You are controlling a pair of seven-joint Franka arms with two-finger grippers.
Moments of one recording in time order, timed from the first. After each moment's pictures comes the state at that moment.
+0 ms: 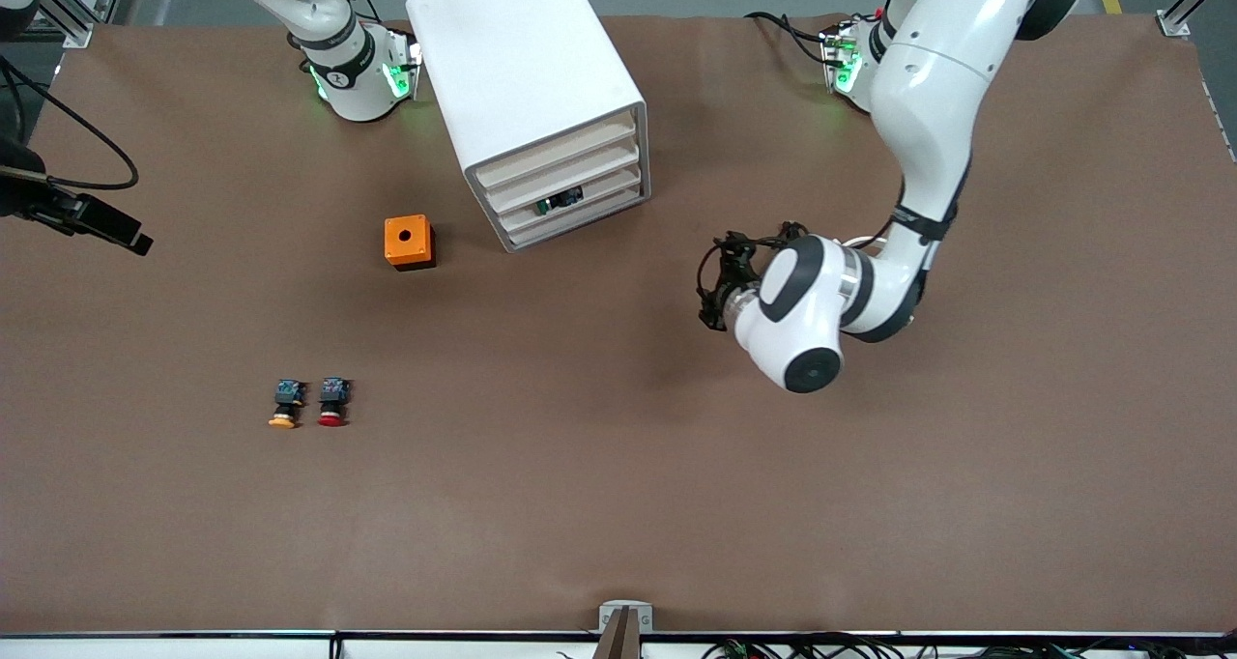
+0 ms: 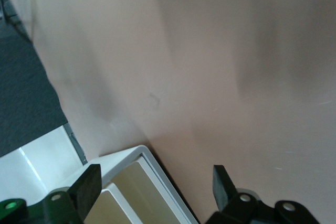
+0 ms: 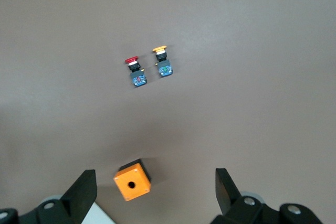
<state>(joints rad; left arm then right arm) -0.44 0.78 -0.12 -1.44 -0.50 1.60 -1.78 0.04 -0.01 -0.11 -1.64 0.04 1.60 0.28</state>
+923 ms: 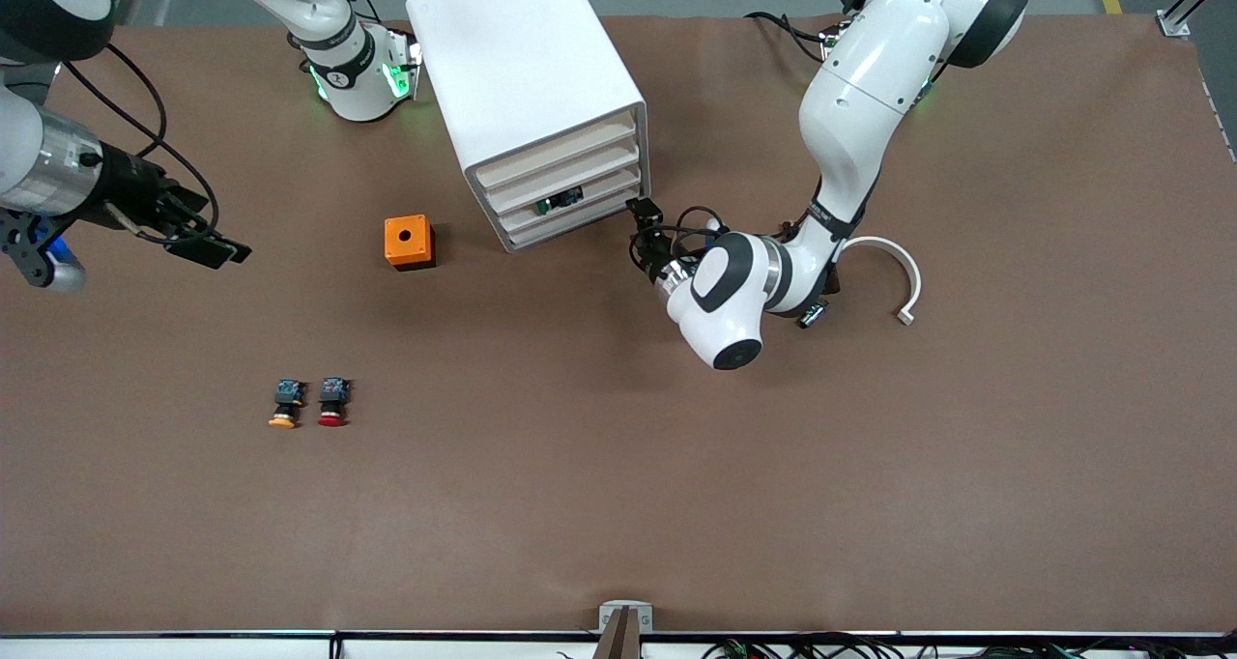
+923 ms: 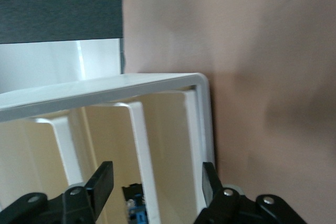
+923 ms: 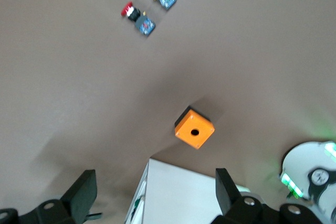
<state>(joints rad) -0.55 0.89 -0.11 -1.44 -0.87 1.56 -2.20 0.04 0.04 0.01 -1.65 0.20 1.51 0.88</state>
